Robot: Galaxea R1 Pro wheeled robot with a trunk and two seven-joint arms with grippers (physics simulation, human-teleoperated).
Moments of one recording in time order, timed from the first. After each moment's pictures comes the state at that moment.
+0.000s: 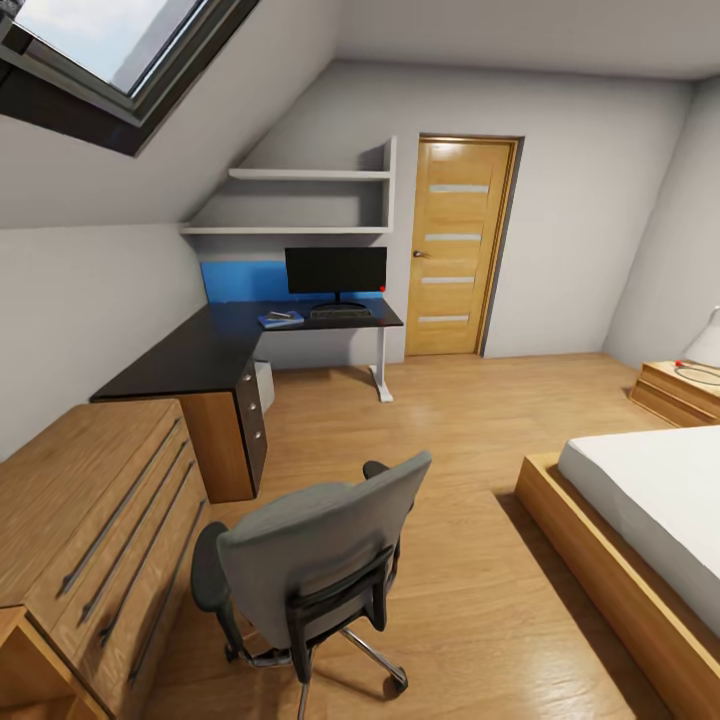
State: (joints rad) left arm -0.04 -0.04 -0.38 -0.15 0.51 -0.64 0.28; right arm -0.26 0.09 0.70 -0.05 -0.57 -0.79 -0.15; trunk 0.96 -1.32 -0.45
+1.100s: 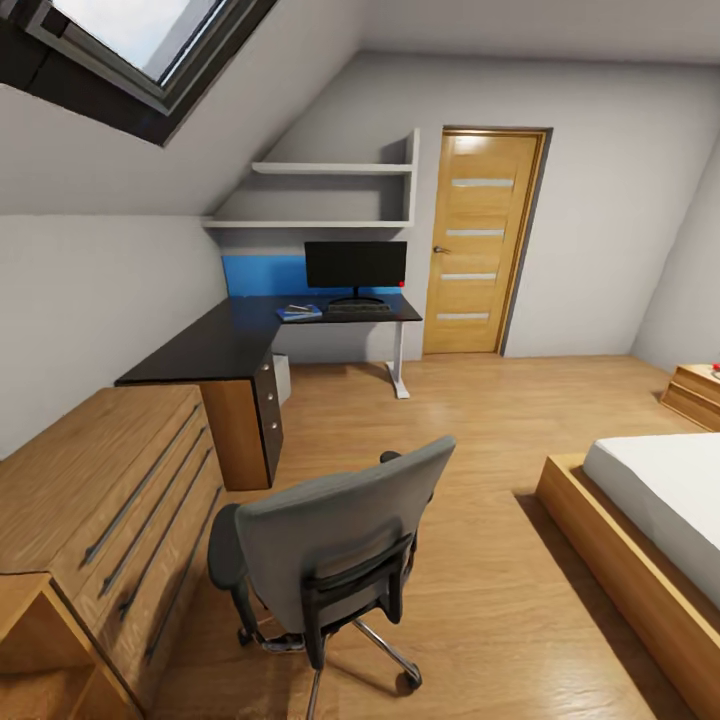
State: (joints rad) left arm -0.04 -0.04 -0.38 -0.16 0.51 -0.64 0.28; right arm -0.26 0.10 0.70 -0.05 -0.57 -0.80 -0.15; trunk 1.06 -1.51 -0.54
